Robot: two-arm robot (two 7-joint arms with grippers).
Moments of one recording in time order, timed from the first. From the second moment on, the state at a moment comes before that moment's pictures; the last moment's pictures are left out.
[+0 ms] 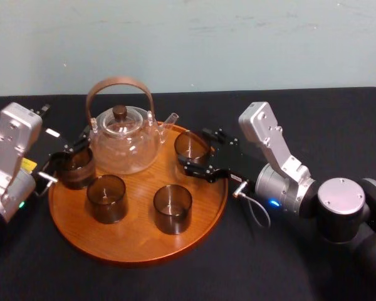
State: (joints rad) left arm -0.20 0.60 0.45 -1.41 -0.25 -0.12 0.03; right arm 0.32 0.30 -0.48 -1.28 0.17 -0.03 0.46
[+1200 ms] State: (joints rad) left arm -0.20 0.60 0.45 -1.41 -0.25 -0.12 0.03; right arm 0.34 0.26 -0.50 -1.20 0.13 -0.05 0.45
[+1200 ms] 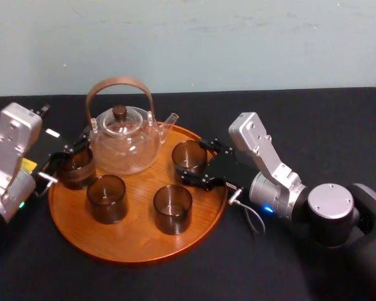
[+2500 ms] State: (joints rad) left arm -0.20 0.60 0.45 -1.41 -0.25 -0.12 0.03; right arm 0.32 0.27 -0.48 -1.25 0.16 -0.05 0.47
